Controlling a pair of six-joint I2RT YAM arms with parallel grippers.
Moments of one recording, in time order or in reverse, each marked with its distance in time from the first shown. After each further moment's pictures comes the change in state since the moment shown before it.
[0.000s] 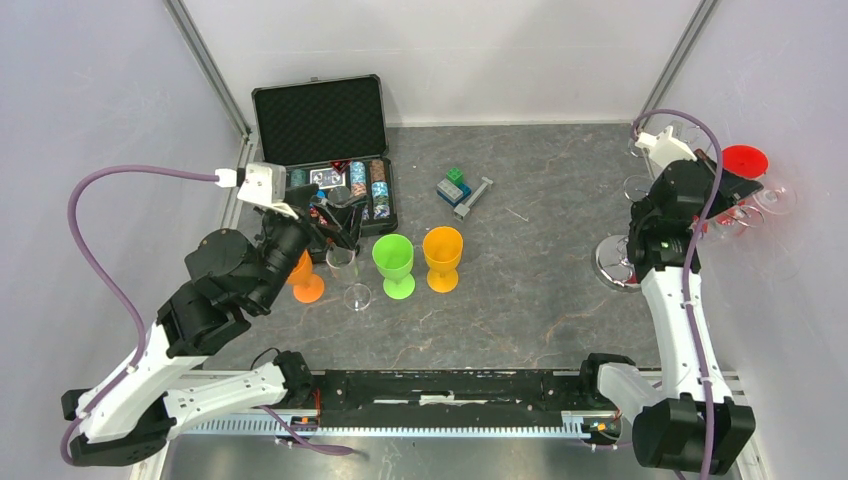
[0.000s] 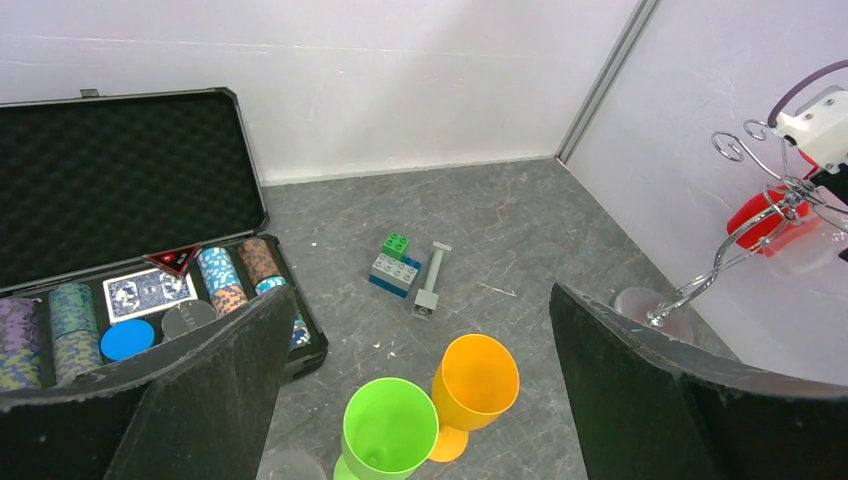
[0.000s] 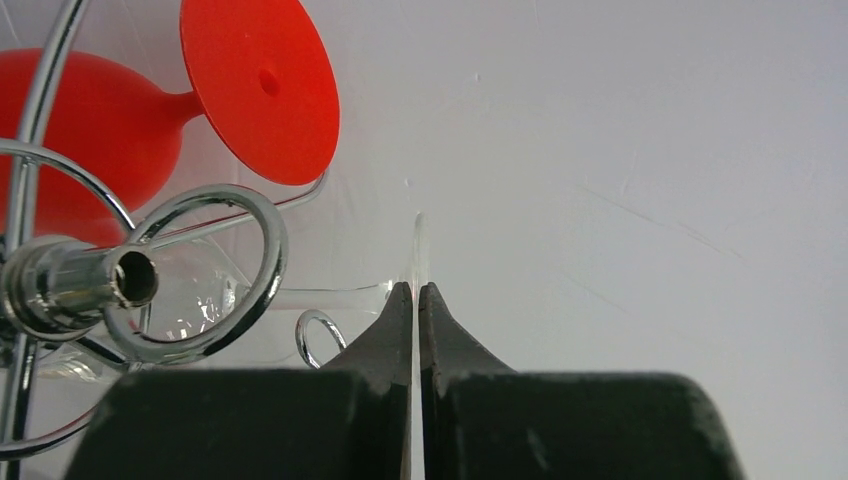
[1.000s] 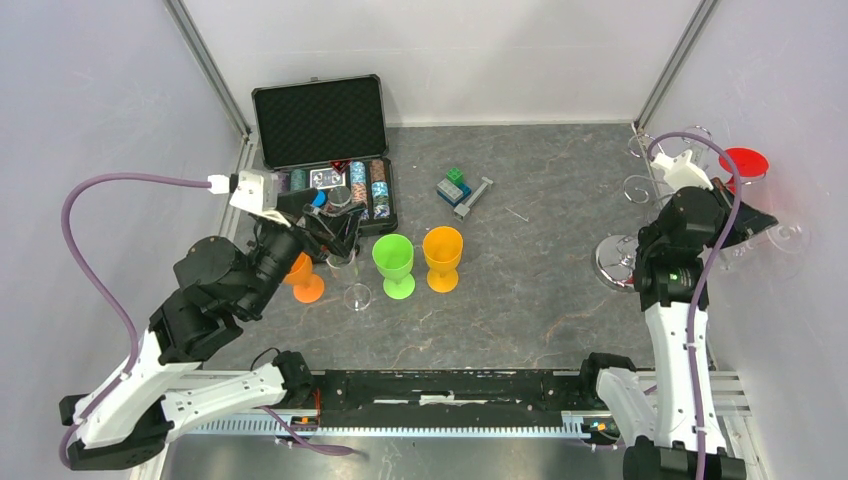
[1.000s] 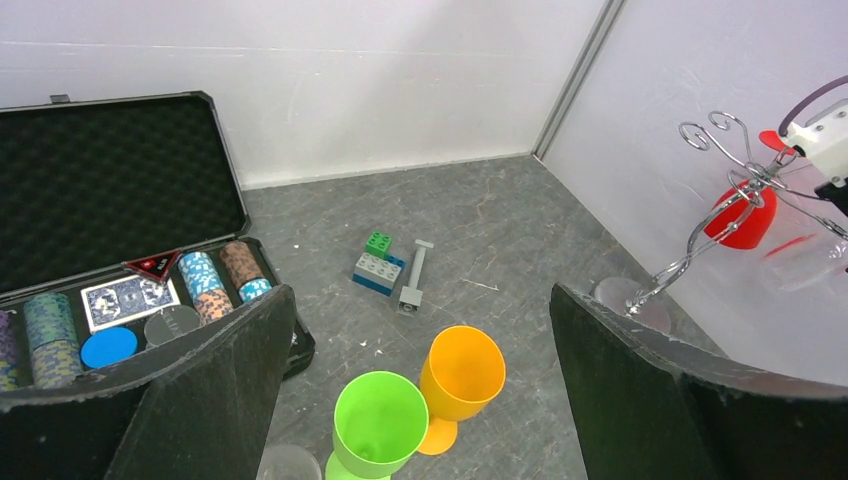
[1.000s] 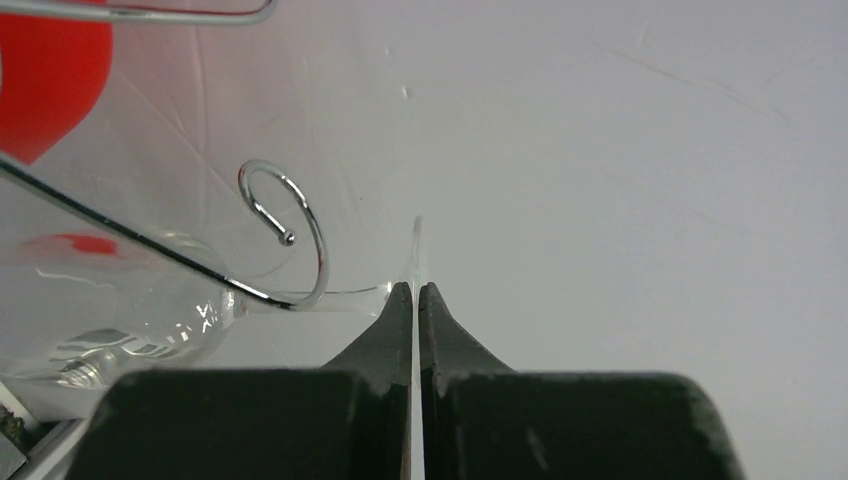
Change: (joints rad) left arm 0.000 -0.042 -0.018 -0.006 0.051 0.001; right arm -0.040 -0.180 -0.052 -0.148 0.047 0.084
